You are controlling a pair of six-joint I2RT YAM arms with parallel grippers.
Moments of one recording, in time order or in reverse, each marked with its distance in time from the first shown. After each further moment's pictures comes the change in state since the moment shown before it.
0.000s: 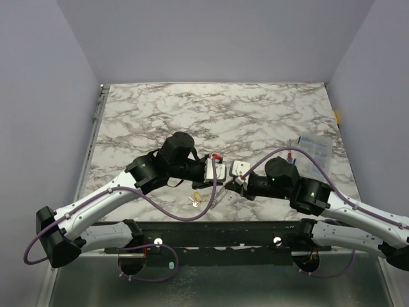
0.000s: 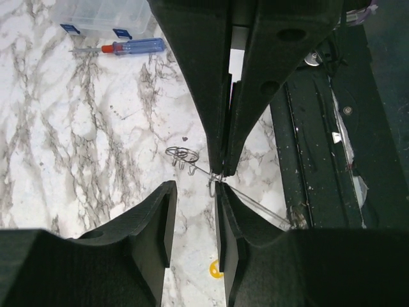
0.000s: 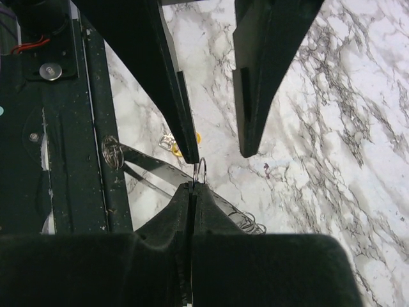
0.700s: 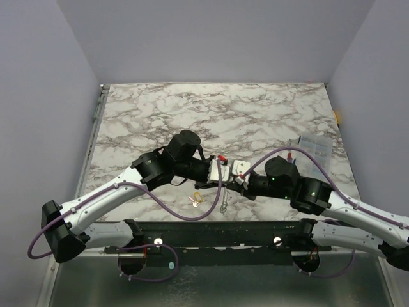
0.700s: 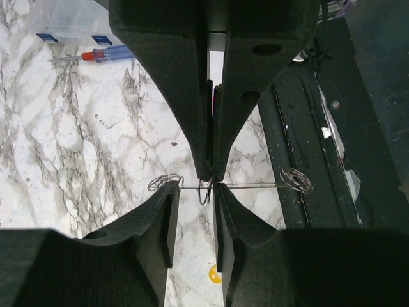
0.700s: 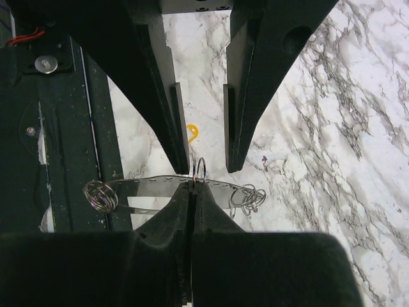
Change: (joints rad) left arm -0.014 0.061 0.051 -0.053 0.039 0.060; right arm 0.000 0.005 0.014 -0.037 0.013 -0.003
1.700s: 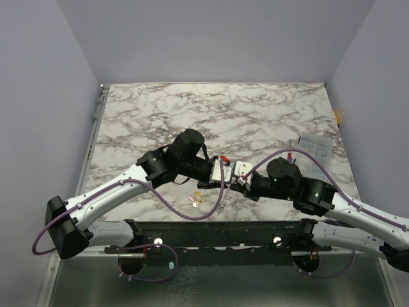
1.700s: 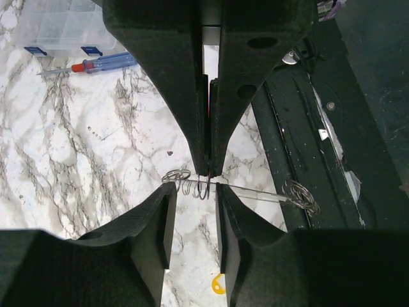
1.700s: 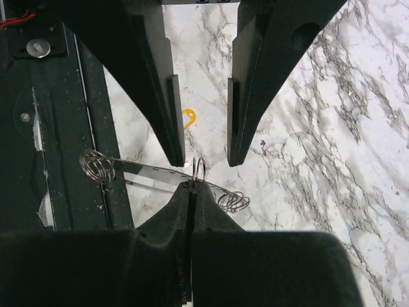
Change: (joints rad) left arm 0.000 0.049 0.014 0.008 0.039 0.034; right arm -0.001 -0.026 0.000 -0.056 0.021 0.000
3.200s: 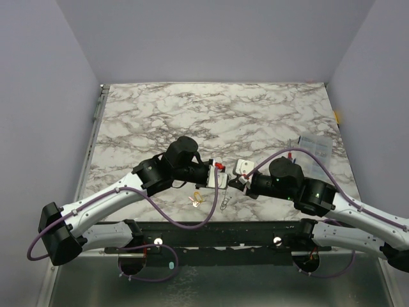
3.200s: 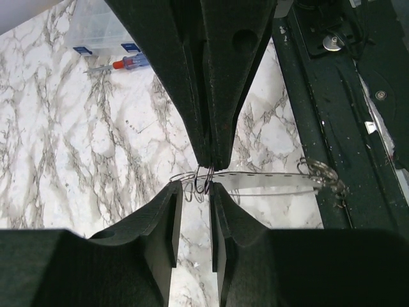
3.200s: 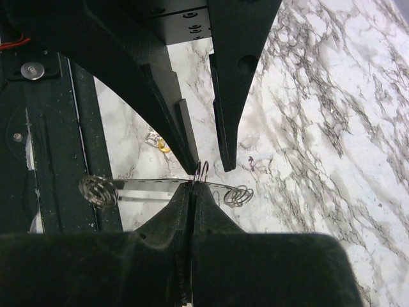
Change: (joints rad) left arm -0.004 -0.087 -0.137 0.165 -0.083 0.048; right arm 0.001 -0.013 0.000 0.055 0.023 -0.008
